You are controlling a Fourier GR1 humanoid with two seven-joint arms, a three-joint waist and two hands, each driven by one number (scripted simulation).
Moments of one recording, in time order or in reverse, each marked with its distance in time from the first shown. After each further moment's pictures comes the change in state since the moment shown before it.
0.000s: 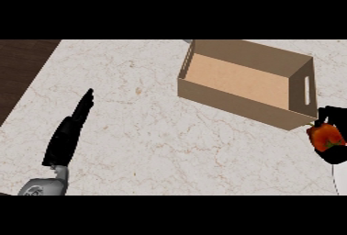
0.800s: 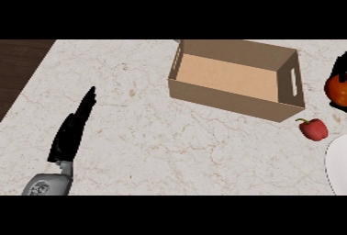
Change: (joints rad) left arm -0.032 -0.018 0.001 0.035 -0.020 0.025 0.017; right arm -0.485 -0.135 -0.089 0.445 -0.323 0.258 -0.765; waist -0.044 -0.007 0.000
